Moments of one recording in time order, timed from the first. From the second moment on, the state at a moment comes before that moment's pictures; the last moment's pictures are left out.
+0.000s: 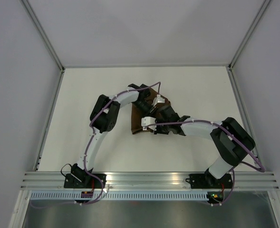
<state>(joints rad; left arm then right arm) -0.57 2.48 1.95 -1.08 0.99 0.42 0.68 1.63 0.79 -0.08 -0.23 -0.85</state>
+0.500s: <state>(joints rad) -0.49 2.31 1.81 -0.83 1.02 0.26 0.54 1.78 1.04 -0.43 -0.49 -0.87</state>
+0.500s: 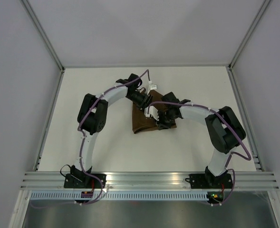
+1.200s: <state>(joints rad) -0.44 1.52 1.09 -0.04 0.36 -0.12 0.37 2.19 1.55 -1.05 -0.82 -1.00</state>
